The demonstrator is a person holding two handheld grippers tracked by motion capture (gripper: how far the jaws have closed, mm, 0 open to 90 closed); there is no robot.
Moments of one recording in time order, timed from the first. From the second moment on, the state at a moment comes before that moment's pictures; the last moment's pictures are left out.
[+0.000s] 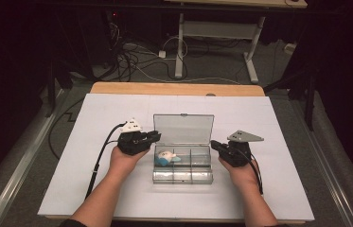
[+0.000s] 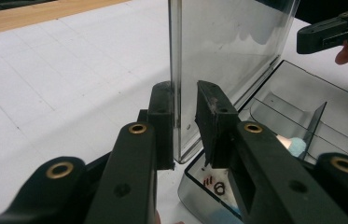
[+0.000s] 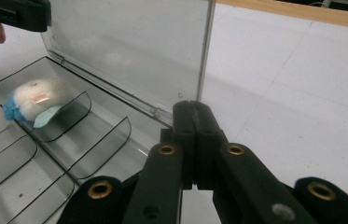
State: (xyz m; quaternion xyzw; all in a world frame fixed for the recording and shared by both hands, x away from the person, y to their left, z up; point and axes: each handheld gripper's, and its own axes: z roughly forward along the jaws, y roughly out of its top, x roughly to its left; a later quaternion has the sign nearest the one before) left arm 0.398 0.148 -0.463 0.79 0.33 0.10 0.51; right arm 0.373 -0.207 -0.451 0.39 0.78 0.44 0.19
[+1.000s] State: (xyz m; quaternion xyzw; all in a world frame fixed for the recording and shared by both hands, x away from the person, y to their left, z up) left arm 0.381 0.148 -0.461 0.79 0.32 0.13 0.51; right arm 0.373 -0.187 -0.443 0.37 0.79 0.45 0.20
